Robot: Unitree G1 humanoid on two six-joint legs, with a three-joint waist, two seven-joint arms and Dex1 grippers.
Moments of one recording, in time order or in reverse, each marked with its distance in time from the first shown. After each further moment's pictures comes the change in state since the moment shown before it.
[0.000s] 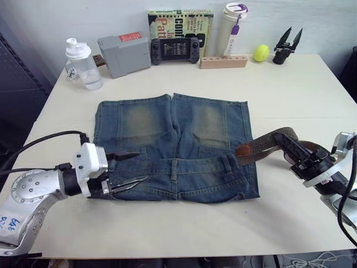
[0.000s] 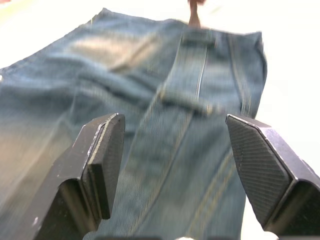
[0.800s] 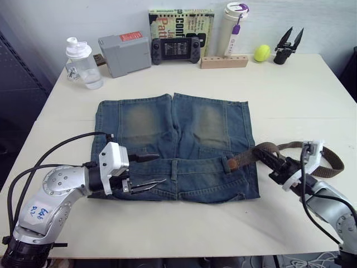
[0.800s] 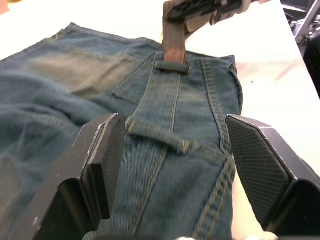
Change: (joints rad) left arm -0.170 -0.131 -0.174 0.029 0.067 0.035 -0.018; right arm -0.063 0.112 0.181 0.008 -0.342 0.022 -0.080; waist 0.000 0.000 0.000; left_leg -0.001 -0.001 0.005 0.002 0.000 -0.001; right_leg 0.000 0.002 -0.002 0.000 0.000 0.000
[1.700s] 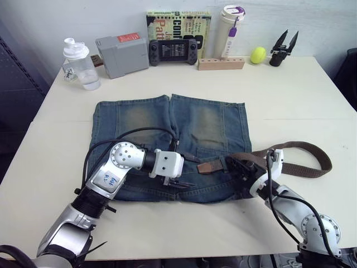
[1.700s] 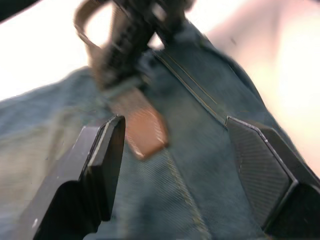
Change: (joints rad) left arm -0.446 -0.259 -0.439 0.556 0.527 -0.532 -0.181; right arm -0.019 0.215 0.067 0.027 0.113 0.068 -0.242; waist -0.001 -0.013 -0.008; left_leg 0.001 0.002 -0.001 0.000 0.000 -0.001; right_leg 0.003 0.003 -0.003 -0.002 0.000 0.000
